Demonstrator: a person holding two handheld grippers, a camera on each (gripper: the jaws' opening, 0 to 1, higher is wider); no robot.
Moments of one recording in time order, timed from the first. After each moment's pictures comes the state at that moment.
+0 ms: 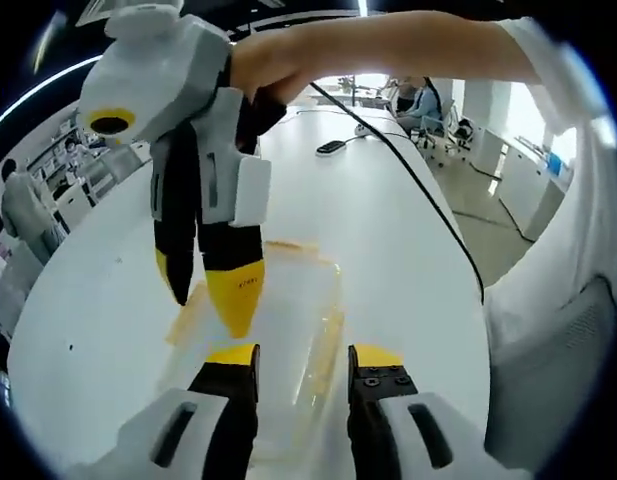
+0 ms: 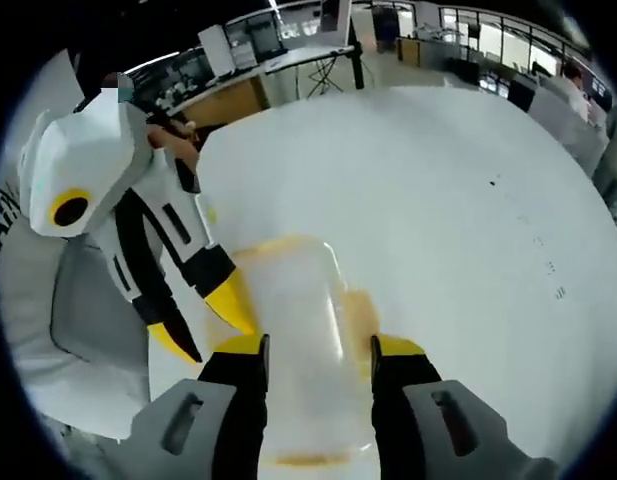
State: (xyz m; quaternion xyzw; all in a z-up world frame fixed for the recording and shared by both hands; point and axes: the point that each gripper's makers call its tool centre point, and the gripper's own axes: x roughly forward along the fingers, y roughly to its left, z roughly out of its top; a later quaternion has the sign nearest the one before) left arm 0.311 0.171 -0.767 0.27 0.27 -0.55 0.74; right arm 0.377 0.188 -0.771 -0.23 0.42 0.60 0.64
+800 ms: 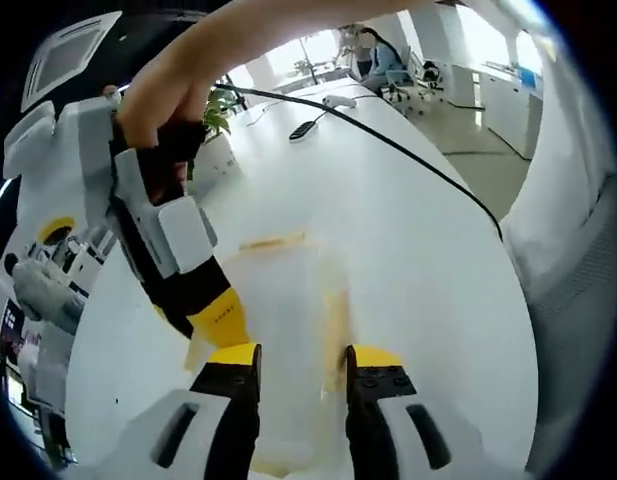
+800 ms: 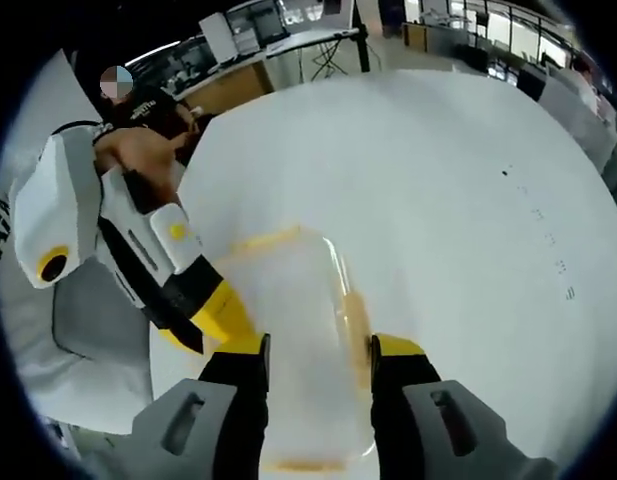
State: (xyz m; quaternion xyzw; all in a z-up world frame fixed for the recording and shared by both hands) left arm 0.315 0.168 -0.774 0.41 0.19 -0.54 0.70; right arm 0.379 0.192 -0.778 -0.25 0.45 0.59 0.62
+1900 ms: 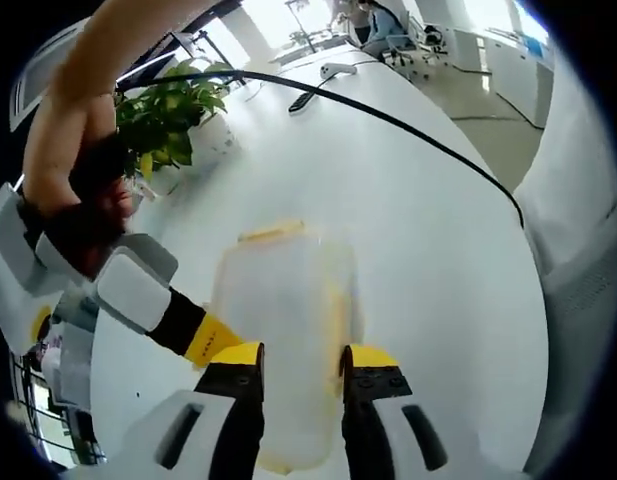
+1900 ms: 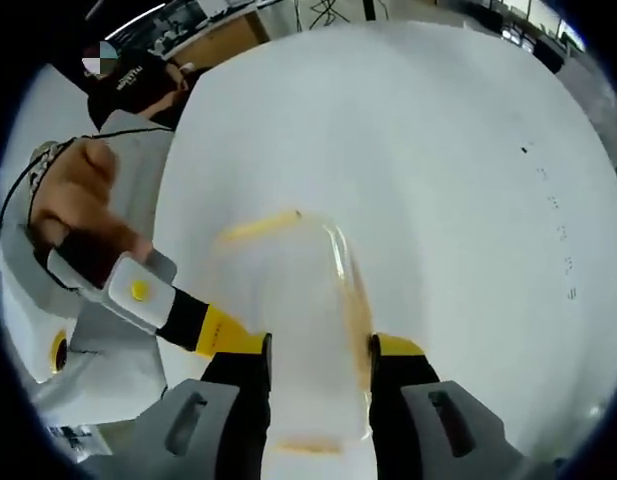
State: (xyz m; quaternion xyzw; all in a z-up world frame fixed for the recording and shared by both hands) left arm 0.313 0.165 -0.778 0.48 0.20 -0.50 0.69; right arm 0.375 0.192 -0.783 -0.34 0.54 0.55 0.54
